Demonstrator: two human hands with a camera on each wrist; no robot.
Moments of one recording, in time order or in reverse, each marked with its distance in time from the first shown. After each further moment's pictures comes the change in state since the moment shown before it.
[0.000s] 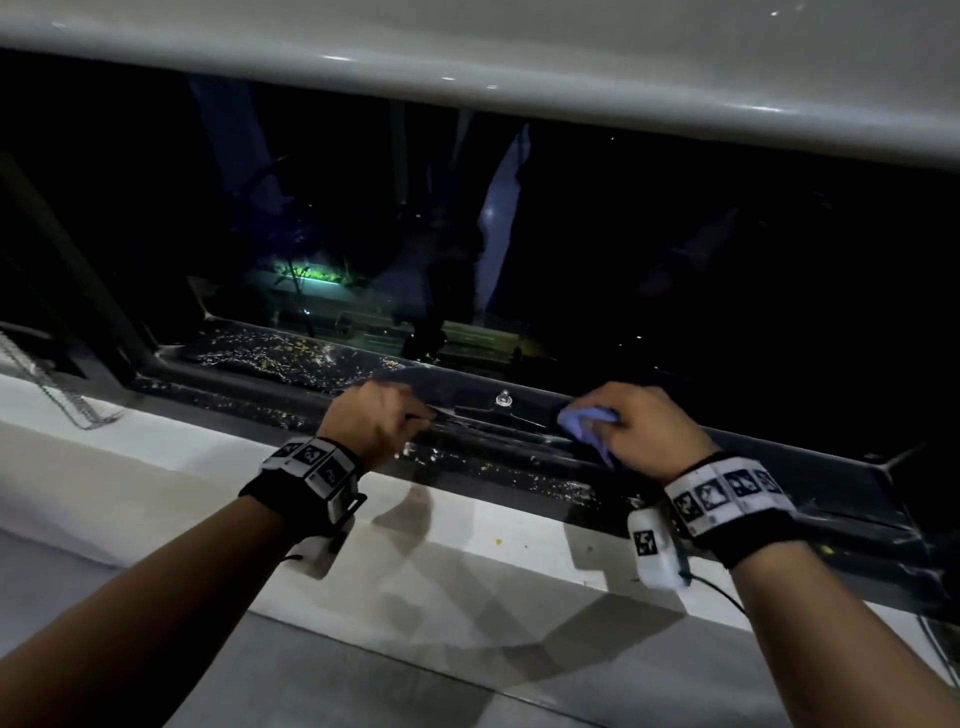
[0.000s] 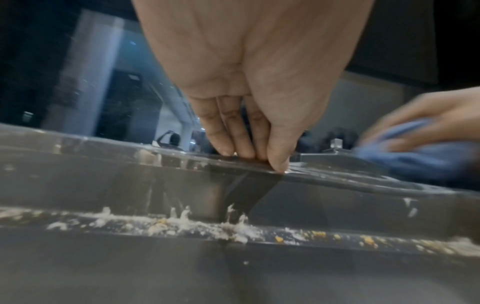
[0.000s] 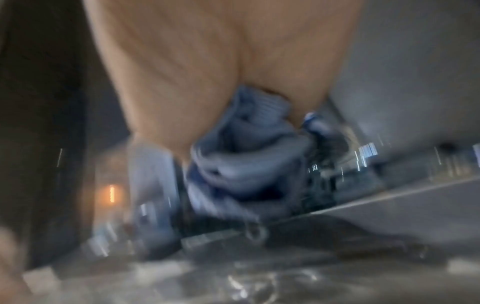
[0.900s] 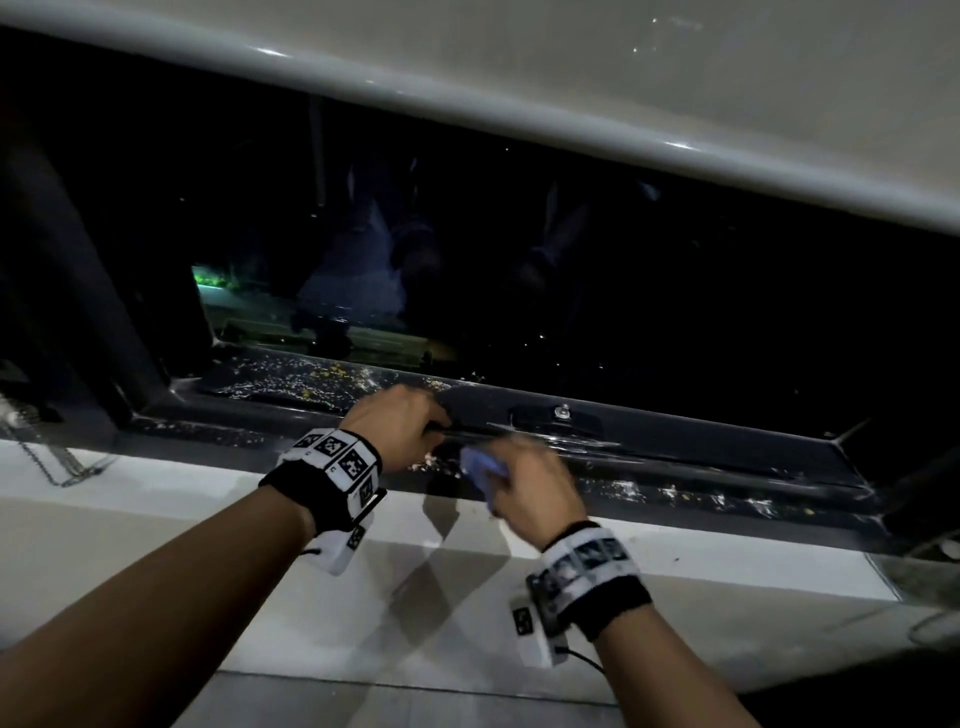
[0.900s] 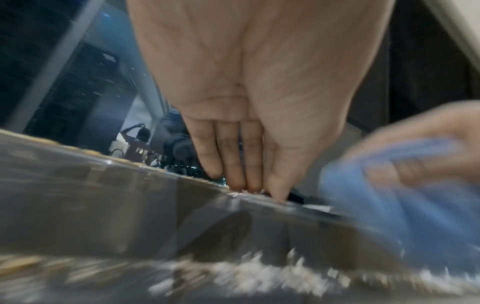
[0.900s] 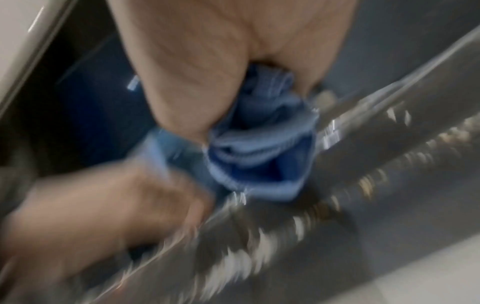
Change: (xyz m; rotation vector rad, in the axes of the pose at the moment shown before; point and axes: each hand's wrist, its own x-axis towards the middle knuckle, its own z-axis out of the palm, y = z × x) left_hand 0.015 -0.089 -0.019 -0.024 -0.126 0.266; right_hand 0.028 -0.157 0.161 -0.151 0.128 0.149
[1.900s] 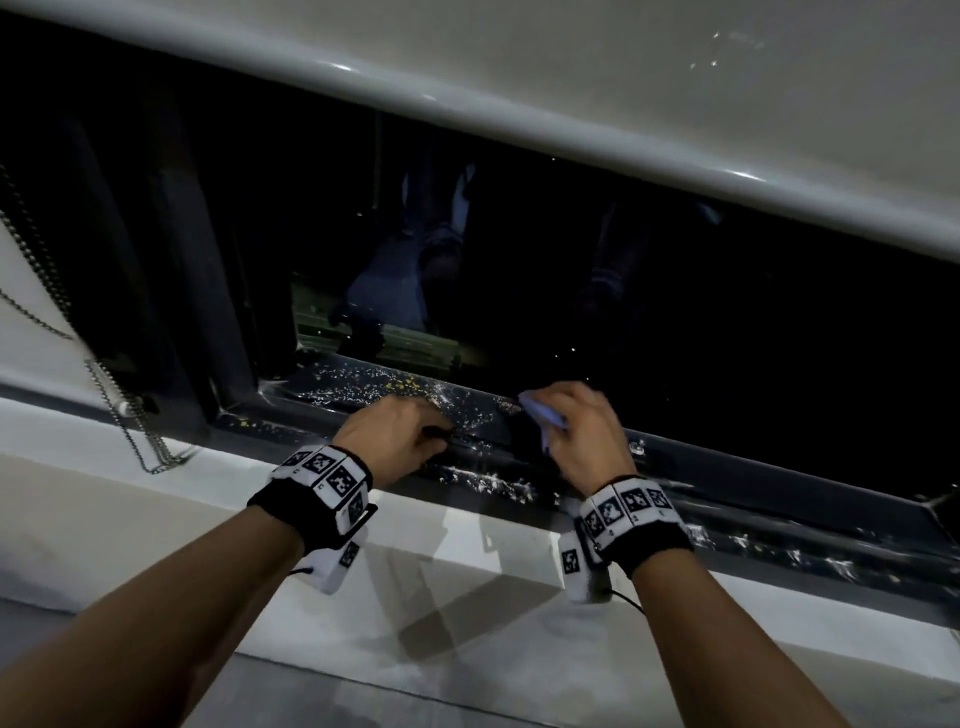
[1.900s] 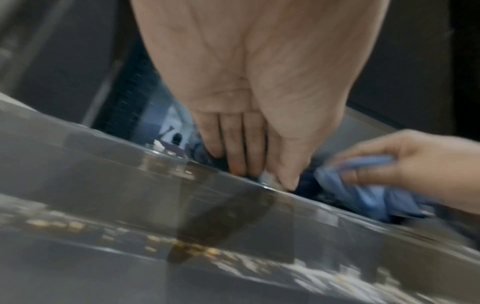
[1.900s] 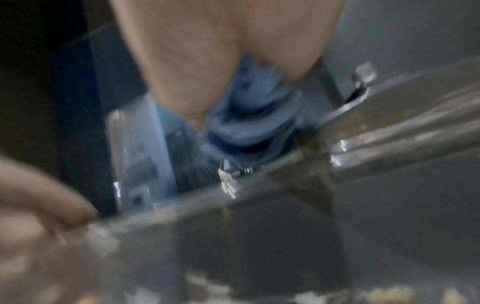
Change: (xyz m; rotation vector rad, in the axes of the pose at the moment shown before) left_hand -0.033 -0.085 0.004 -0.142 0.120 -0.049; right_hand 0.083 -0.009 -0.009 0.083 0.226 -0.109
